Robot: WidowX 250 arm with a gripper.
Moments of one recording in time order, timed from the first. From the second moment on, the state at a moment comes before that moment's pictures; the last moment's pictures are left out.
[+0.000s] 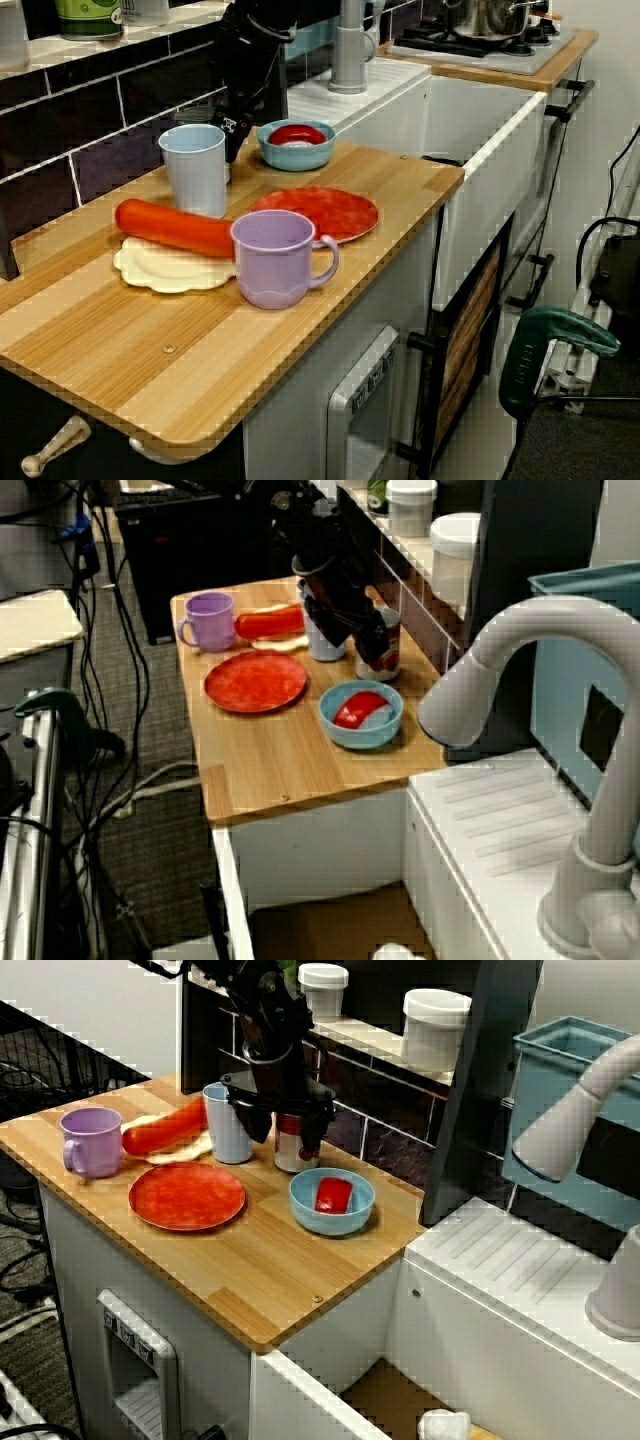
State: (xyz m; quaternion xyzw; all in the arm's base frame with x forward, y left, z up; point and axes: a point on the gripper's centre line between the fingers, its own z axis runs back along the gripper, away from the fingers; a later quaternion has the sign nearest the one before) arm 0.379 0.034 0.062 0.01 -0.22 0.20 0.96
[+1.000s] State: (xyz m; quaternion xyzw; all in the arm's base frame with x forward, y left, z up) arm 0.376 0.036 0.062 0.00 -0.21 0.20 0.96
